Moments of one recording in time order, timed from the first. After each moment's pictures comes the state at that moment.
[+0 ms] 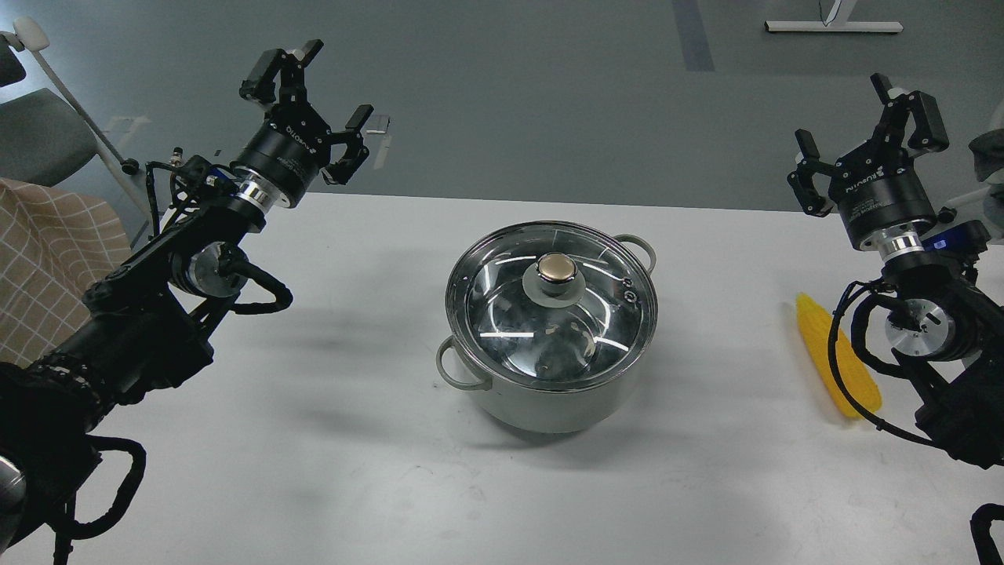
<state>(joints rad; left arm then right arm) -0.79 0.30 -0.81 -0.63 0.22 -0.49 -0.41 0.69 -0.33 0.89 0.66 -0.24 0.40 0.49</state>
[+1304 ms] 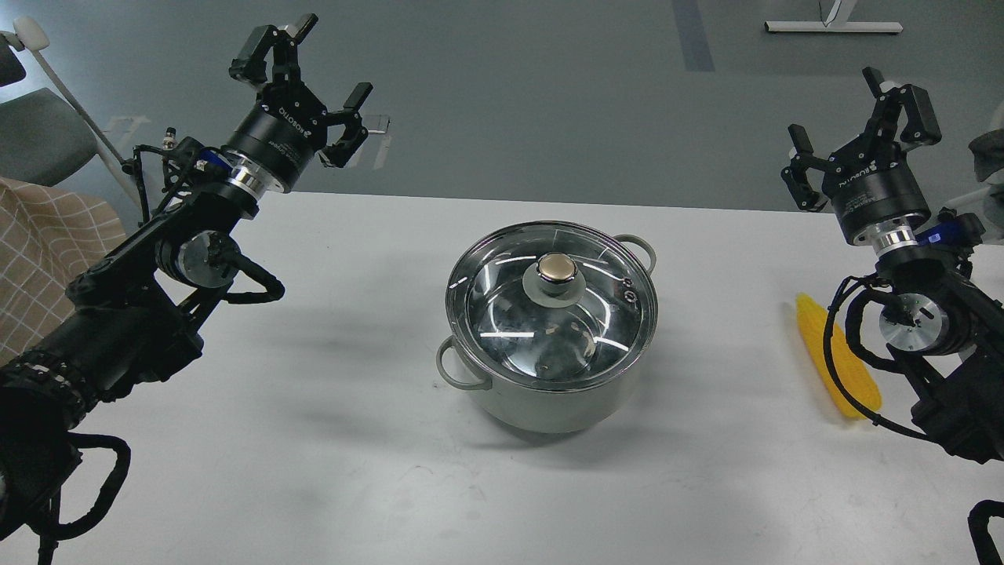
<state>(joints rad) -0.78 0.34 -0.82 -0.73 0.22 -0.49 -0.42 0.70 -0.33 0.87 0.68 -0.25 0.38 0.49</state>
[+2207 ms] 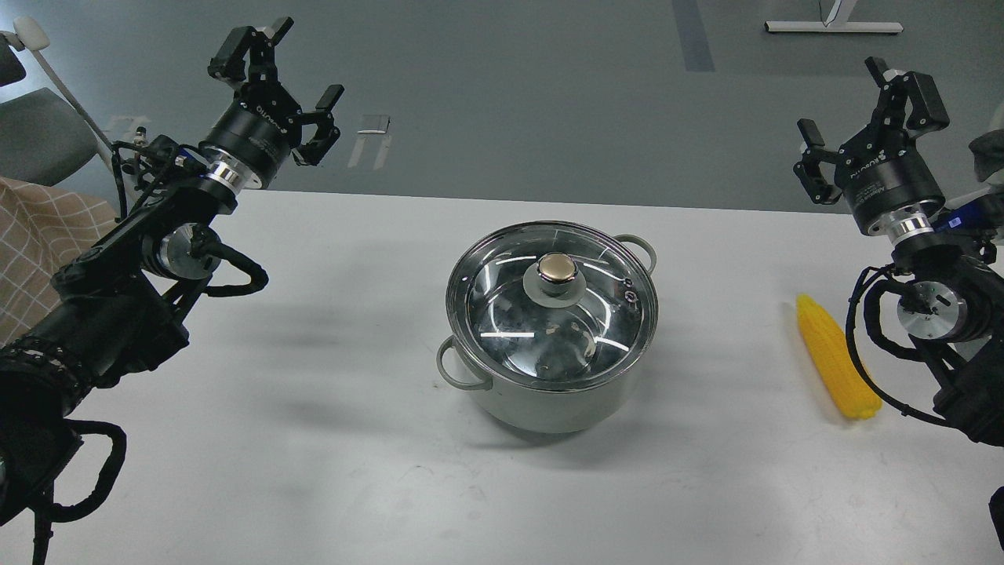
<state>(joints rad) -0.83 0.34 -0.80 -0.55 0.22 -0.49 -0.41 0.78 -0.37 0.77 0.58 -0.26 0.38 0.49</state>
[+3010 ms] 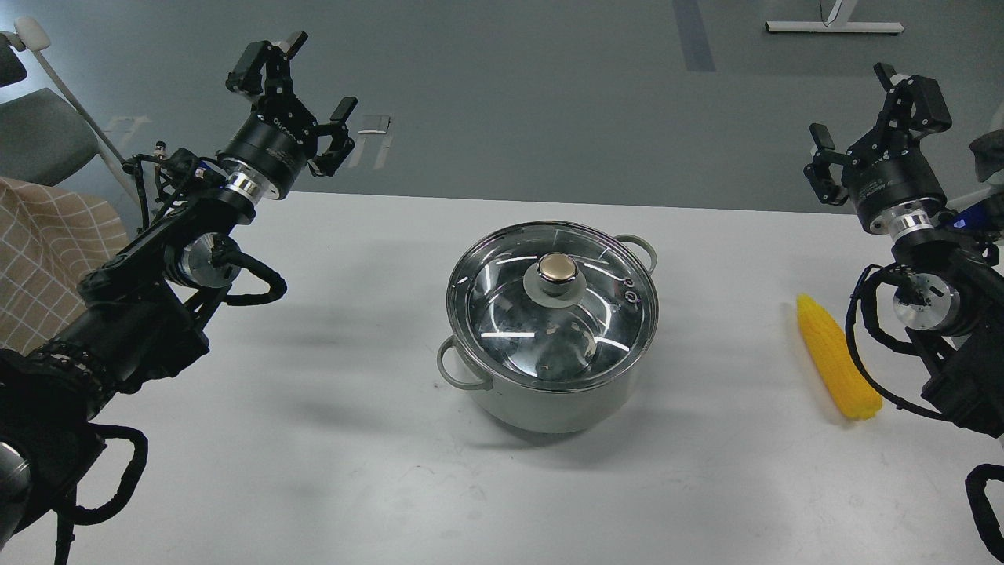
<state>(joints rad) -0.82 0.28 -0.80 -0.55 0.23 -0.49 -0.42 0.83 -0.31 0.76 0.45 -0.24 0.38 0.49</state>
